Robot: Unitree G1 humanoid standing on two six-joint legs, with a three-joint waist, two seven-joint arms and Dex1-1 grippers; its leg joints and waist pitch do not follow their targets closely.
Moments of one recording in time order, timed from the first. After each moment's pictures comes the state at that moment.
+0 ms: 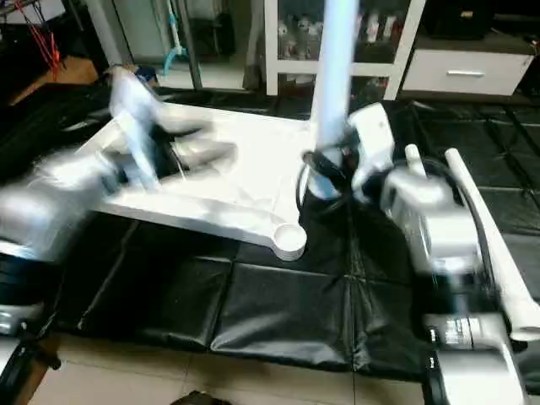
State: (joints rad) left arm -0.66 0.47 -0.39 0.36 -0.23 0.32 -0.72; right arm -0.53 -0.40 -0.04 0.12 0.28 0.55 0.54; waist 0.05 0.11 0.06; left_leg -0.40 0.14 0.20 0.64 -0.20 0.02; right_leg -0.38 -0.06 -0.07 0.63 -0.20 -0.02
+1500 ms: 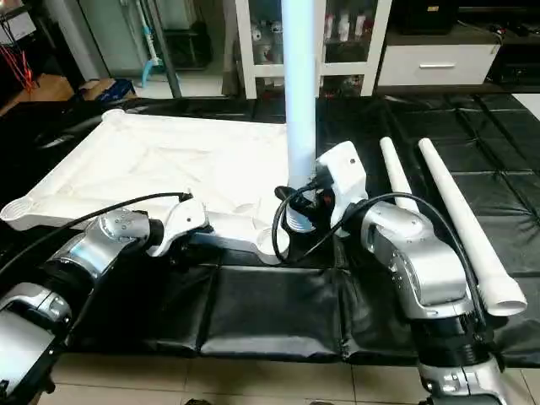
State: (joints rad) left arm -0.77 0.38 -0.44 0.94 0.11 -0.09 -0.90; right arm -0.44 -0.41 0.05 -0.07 0.31 0.65 0.60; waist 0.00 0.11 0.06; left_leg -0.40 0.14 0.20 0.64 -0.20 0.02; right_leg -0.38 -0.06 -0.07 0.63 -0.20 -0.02
